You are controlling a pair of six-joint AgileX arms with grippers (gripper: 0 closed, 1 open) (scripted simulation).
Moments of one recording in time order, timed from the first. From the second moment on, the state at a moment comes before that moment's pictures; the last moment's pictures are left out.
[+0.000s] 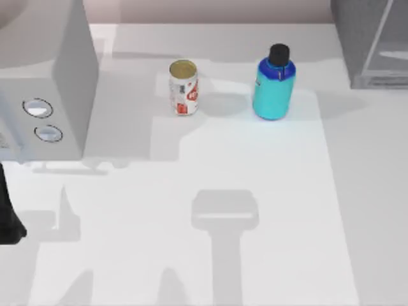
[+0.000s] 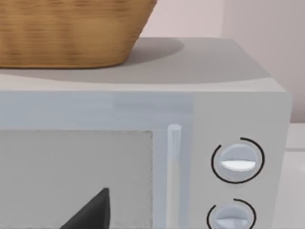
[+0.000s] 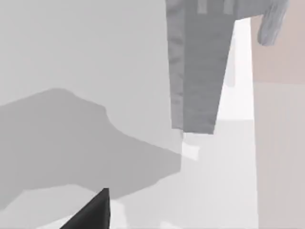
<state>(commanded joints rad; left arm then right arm) 0.00 0.00 0.00 0.00 0.00 0.00 -1.68 1.67 1.29 -1.51 -0.88 -1.89</state>
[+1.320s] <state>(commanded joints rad) 0.00 0.00 0.00 0.00 0.00 0.00 -1.30 1.86 1.33 -0.91 -0.86 -1.33</state>
